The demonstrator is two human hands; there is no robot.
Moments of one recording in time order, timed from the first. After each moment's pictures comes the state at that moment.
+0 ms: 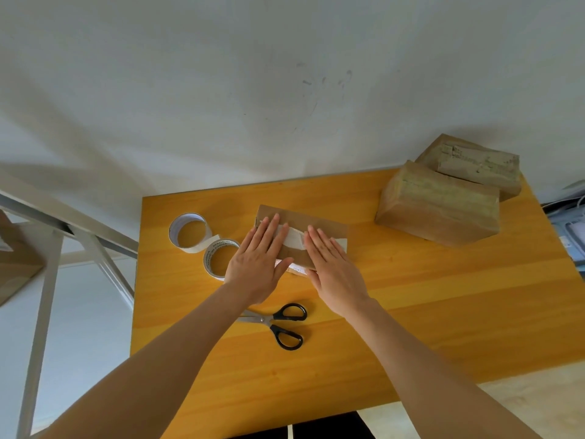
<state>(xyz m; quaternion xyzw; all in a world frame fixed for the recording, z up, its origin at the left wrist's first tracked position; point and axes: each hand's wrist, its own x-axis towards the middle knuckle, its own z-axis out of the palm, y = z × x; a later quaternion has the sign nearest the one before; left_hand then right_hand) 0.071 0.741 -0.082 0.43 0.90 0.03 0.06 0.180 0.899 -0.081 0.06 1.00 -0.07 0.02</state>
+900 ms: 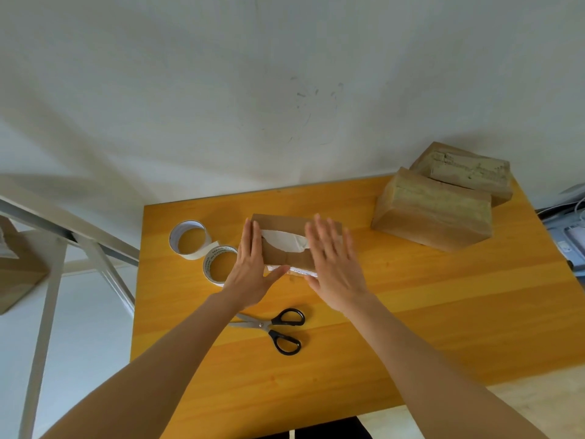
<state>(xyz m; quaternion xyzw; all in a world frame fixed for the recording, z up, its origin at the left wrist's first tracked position) 0.073 0.737 -0.077 0.33 0.89 0.25 0.18 0.171 0.906 -0.059 0.09 0.99 -0.02 0.07</state>
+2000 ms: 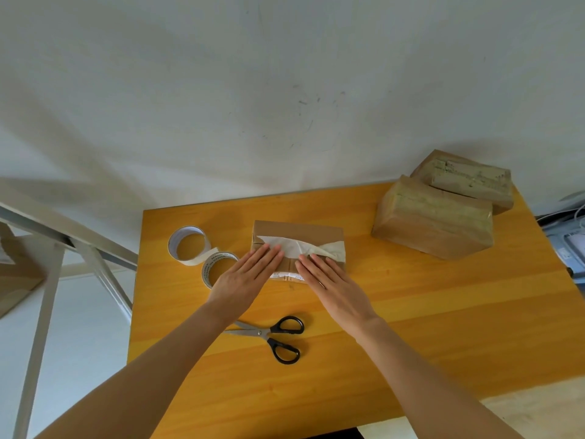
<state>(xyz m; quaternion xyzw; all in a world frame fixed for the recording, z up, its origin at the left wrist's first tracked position) 0.060 0.709 -0.096 0.56 0.82 0.02 -0.05 0.197 0.912 -0.083 -0.07 1.00 0.01 -0.03</state>
